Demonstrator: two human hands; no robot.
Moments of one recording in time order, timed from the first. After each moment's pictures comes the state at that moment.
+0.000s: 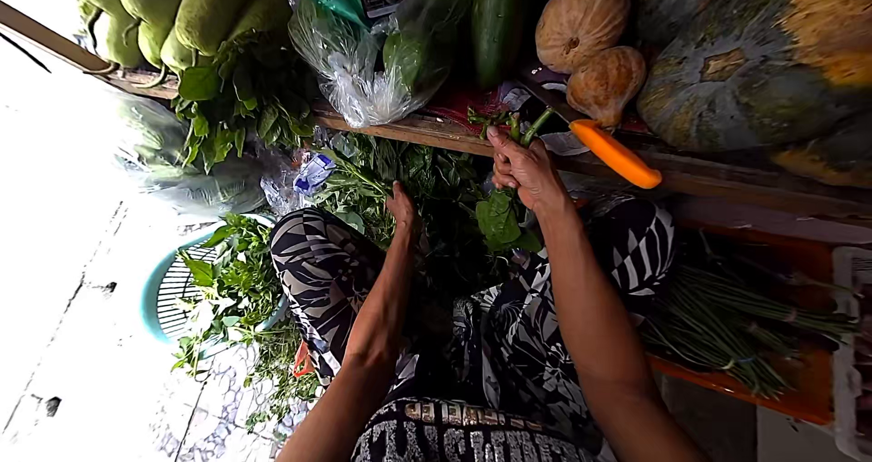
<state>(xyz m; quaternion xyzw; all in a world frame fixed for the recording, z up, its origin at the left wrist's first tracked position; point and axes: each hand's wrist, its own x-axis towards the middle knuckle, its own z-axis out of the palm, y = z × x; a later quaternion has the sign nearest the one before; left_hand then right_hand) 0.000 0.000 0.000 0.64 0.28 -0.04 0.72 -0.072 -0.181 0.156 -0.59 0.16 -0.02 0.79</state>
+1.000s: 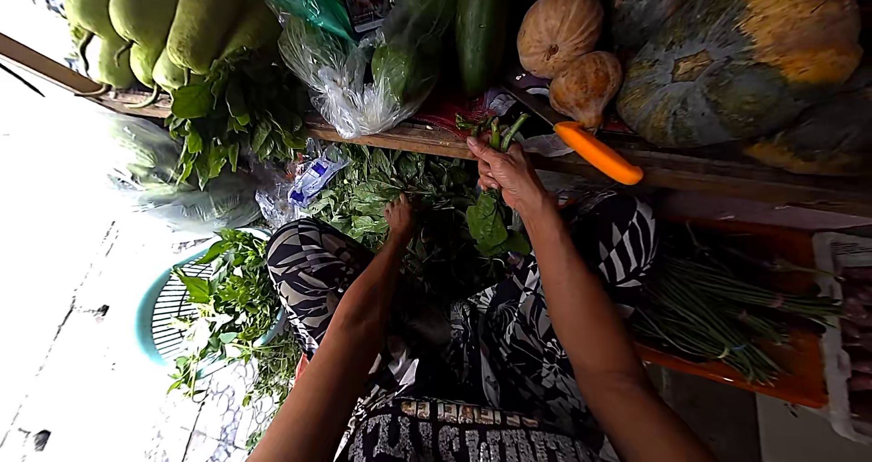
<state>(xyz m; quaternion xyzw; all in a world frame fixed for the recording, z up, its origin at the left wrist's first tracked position) 0.019 0.024 -0.029 0.96 -0.05 -0.22 0.16 -0.064 -0.179 0.147 -0.60 0.17 -0.03 0.78</state>
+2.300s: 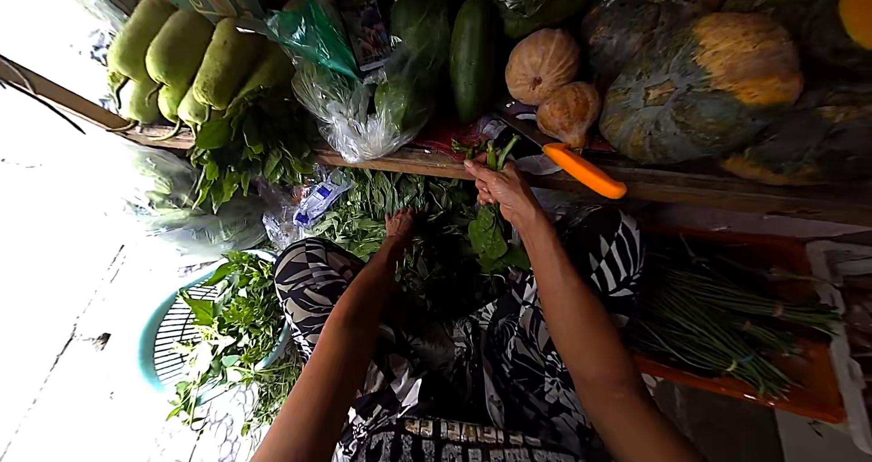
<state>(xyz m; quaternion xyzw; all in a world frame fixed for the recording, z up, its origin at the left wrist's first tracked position) 0.044 0.024 -0.032 0.94 -0.22 -0.25 0.04 -0.067 -0.183 0.147 -0.61 0.20 -0.03 0.77</state>
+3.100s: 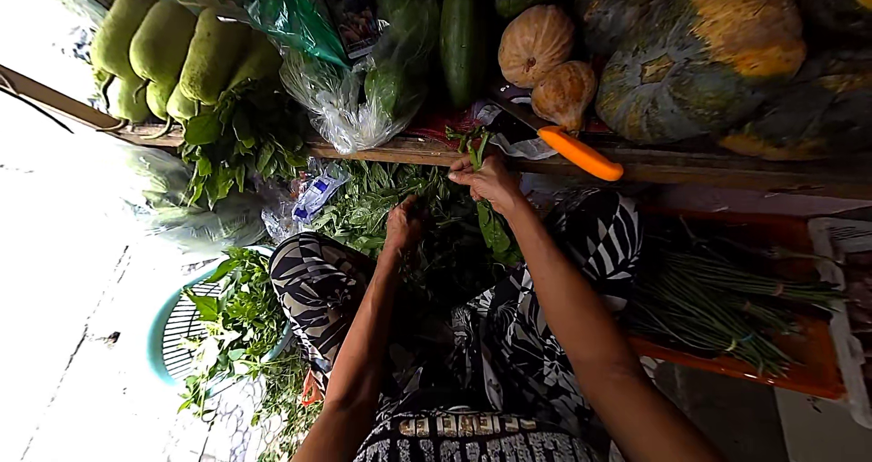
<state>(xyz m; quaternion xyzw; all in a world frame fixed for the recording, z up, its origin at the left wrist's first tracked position) -0.019 0.028 0.065 0.88 -0.16 -0.20 0.40 -0.062 -0.177 0.136 -0.73 0.20 0.05 0.65</state>
